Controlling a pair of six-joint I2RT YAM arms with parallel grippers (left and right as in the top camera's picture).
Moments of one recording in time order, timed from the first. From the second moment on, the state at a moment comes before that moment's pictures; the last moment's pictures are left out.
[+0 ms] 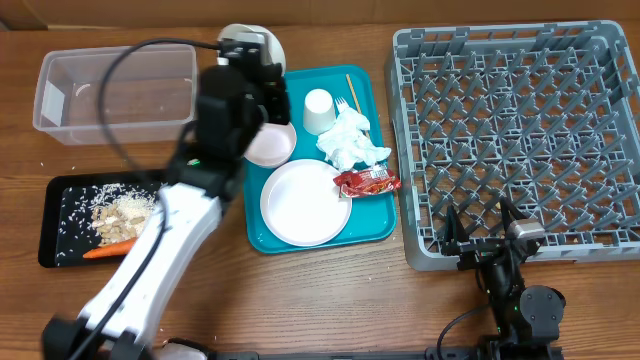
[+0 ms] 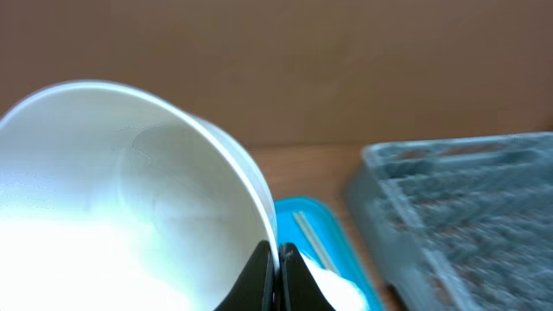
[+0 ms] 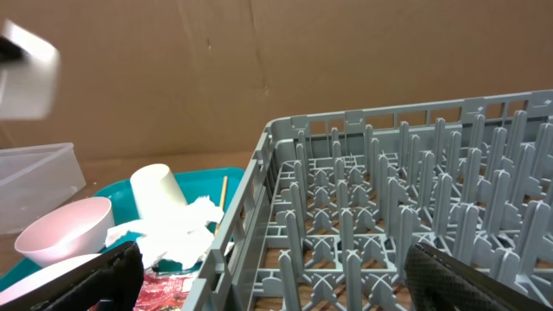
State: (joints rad) left arm -0.33 1.49 1.14 0.00 -0.03 -0.23; right arm 0.01 0.01 0.02 -0.02 -0.16 0.15
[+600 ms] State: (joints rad) left arm -0.35 1.84 1.14 0.19 -0.28 -0.23; right arm 0.01 0.01 0.02 -0.02 -0.16 0.15
